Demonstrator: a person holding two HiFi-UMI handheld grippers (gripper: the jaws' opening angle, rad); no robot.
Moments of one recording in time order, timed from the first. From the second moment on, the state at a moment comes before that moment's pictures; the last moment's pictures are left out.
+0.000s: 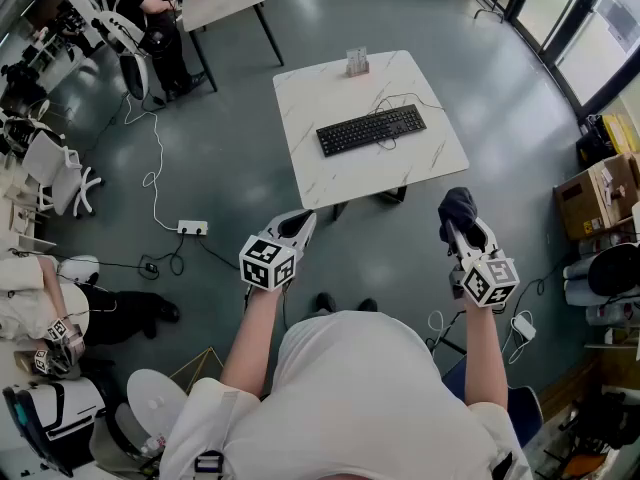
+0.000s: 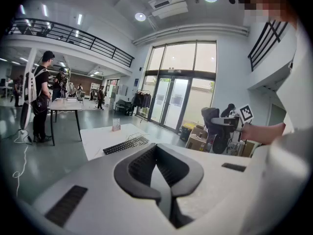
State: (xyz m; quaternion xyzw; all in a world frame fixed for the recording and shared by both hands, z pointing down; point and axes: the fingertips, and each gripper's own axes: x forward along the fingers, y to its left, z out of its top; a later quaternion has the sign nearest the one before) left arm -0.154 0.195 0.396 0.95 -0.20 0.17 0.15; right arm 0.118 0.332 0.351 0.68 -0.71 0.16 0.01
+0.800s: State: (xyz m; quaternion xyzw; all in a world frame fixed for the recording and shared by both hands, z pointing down) left arm -0.149 0.197 0.403 0.95 -0.21 0.17 0.16; right arm 0.125 0.331 0.352 0.68 -0.71 0.17 0.00
